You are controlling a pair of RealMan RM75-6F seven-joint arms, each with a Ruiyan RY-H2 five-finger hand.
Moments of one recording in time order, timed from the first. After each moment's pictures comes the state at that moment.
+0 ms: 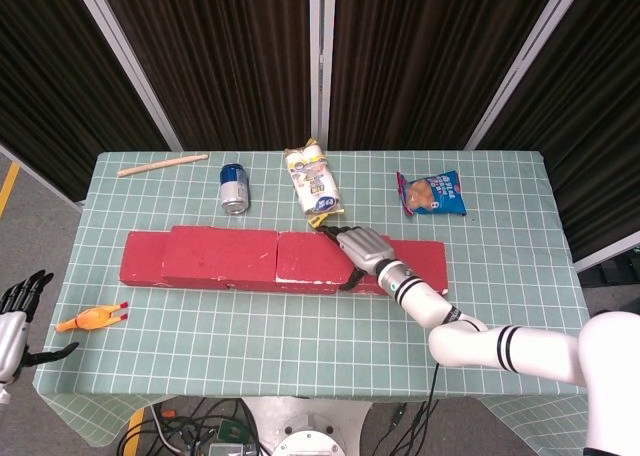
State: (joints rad) left arm -0.05 -1.11 -0.01 -1.53 1.45 1.40 -0.28; right arm 1.14 -1.43 0.14 -1.52 -0.70 0.62 -0.17
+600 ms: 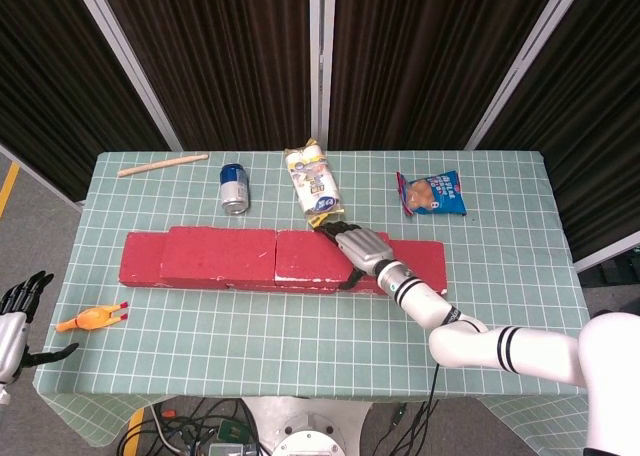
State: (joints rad) left arm -0.05 -1.11 -0.01 -1.53 1.45 1.40 -0.28; right arm 1.12 -1.43 0.14 -1.52 -0.74 0.62 -0.14
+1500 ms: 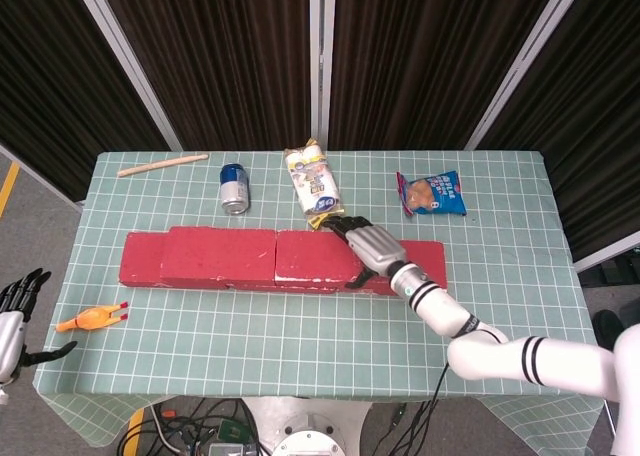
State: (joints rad) left arm -0.04 -1.10 -0.02 -1.55 1.46 1.43 -0.26; right arm 1.04 -1.32 0.16 -1.67 -0.83 0.72 -0.11
